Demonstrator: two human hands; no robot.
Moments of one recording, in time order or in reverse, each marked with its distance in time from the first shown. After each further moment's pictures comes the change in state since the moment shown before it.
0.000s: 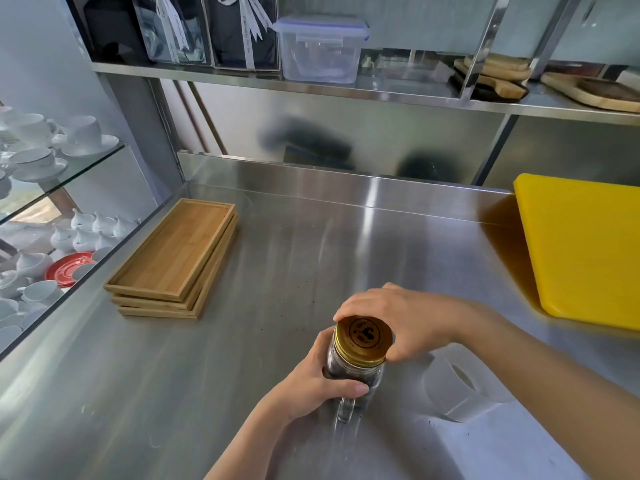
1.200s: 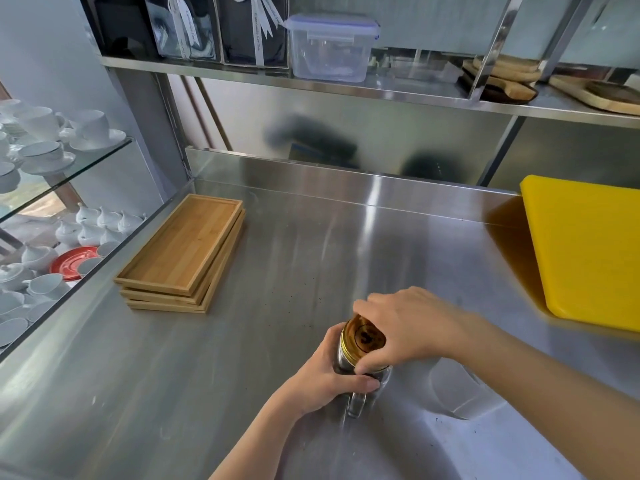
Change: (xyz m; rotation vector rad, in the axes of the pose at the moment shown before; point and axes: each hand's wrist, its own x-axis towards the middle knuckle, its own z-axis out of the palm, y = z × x) left_hand 0.001 -0.001 0.001 -0.051 -0.015 0.039; right_hand 0.005 -0.026 0.009 -0.298 0.049 0.221
